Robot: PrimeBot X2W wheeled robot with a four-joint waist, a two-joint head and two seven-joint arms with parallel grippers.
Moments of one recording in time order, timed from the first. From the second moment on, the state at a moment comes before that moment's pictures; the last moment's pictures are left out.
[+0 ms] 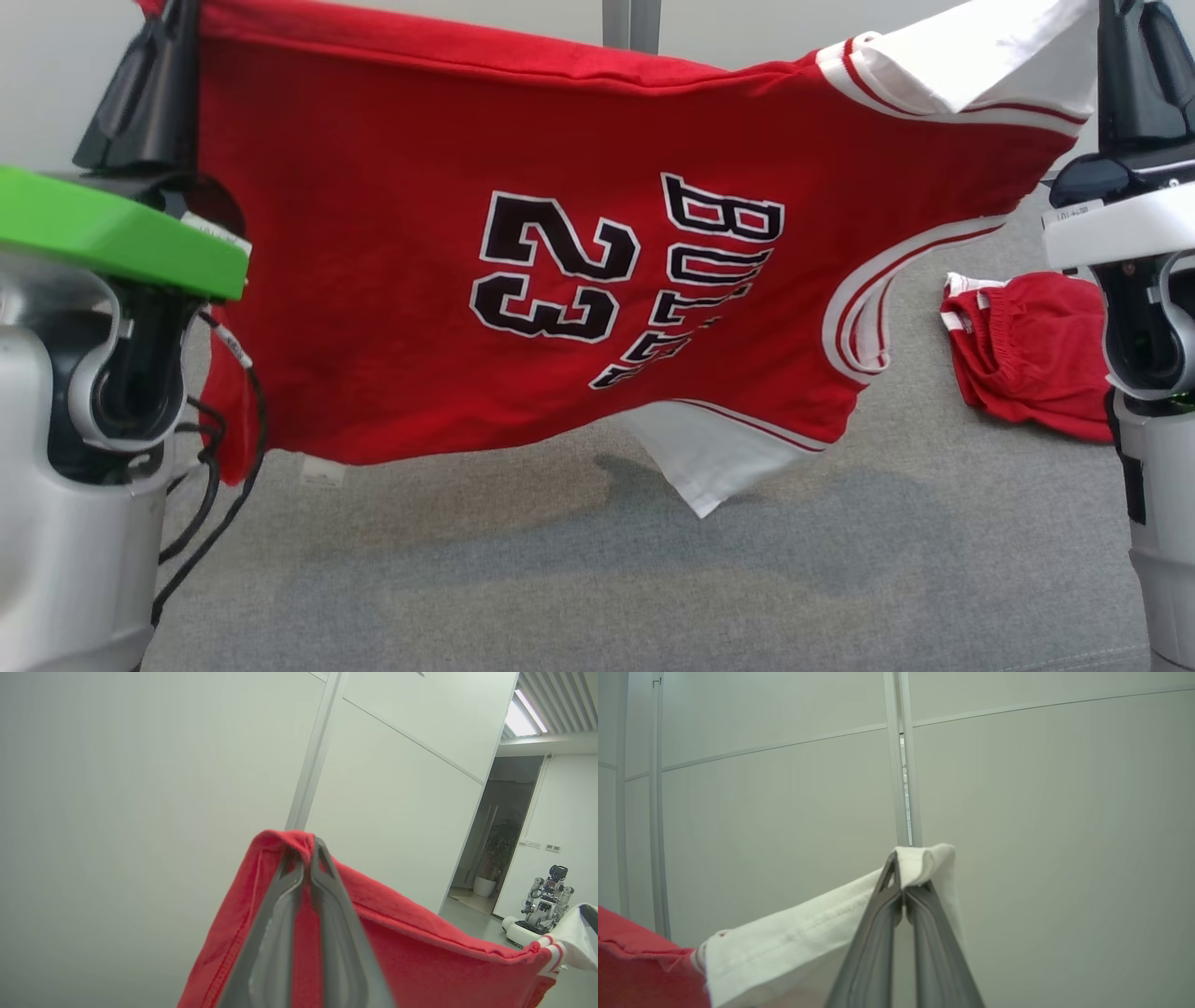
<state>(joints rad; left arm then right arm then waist) -0.60 0.34 -0.18 -0.13 -0.85 0.07 0.17 -0.56 -0.23 -0.02 -0.08 0.43 0.13 0.00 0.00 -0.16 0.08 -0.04</state>
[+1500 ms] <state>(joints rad) -1.53 0.52 -0.32 0.77 -0.44 0.03 -0.17 -1.56 -0.05 0.05 0.80 0.27 0.13 -0.26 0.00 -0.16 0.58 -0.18</state>
